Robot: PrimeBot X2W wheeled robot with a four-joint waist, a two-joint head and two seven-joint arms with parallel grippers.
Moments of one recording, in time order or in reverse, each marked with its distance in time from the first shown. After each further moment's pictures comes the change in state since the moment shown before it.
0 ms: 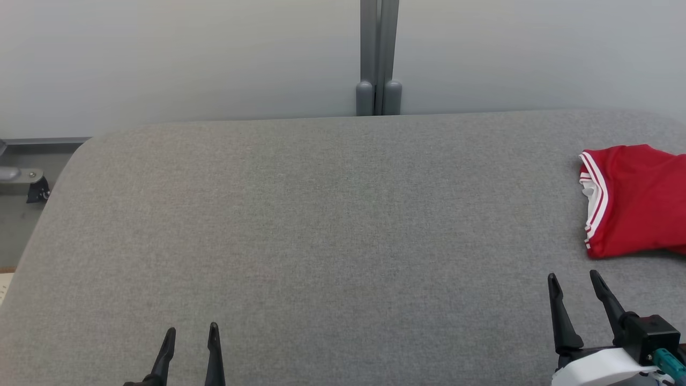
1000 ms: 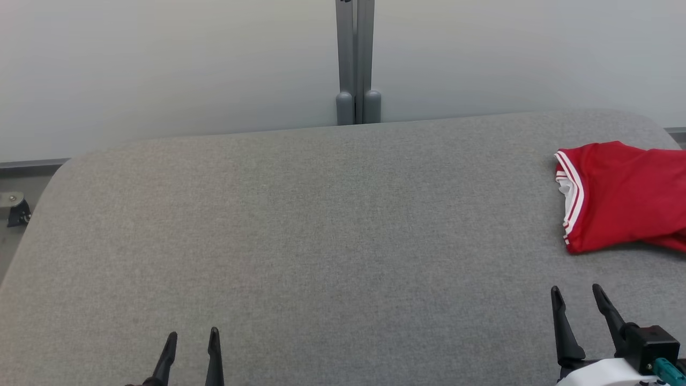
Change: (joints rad) left arm 0.002 0.000 0.013 0.016 0.005 -0.035 0.000; right arm 0.019 0.015 -0.022 0.031 -0.004 0.000 0.000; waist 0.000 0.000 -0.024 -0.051
